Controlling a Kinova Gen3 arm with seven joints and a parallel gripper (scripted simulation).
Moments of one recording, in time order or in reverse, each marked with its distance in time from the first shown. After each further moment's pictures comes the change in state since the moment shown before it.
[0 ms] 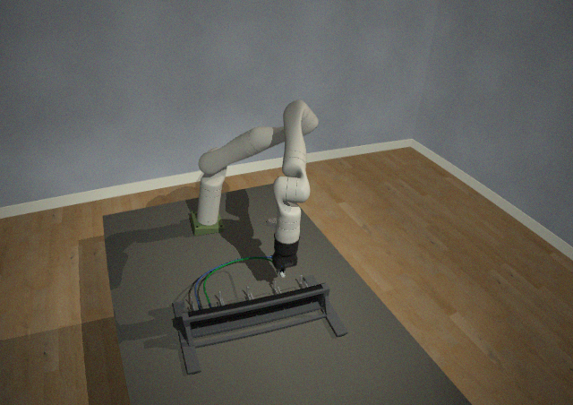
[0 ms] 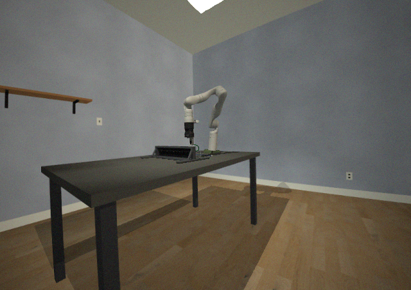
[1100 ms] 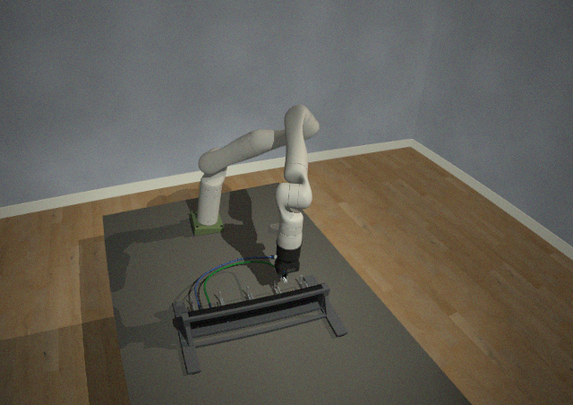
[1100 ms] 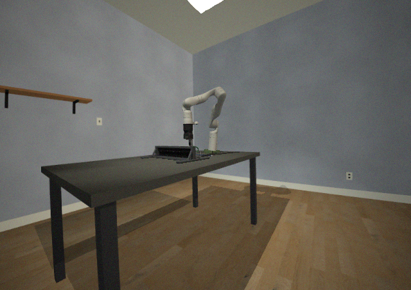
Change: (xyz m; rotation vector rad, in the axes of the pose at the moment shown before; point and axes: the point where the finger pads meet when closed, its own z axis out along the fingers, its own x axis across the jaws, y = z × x) arm 0.004 0.014 0.013 -0.002 0.006 -0.002
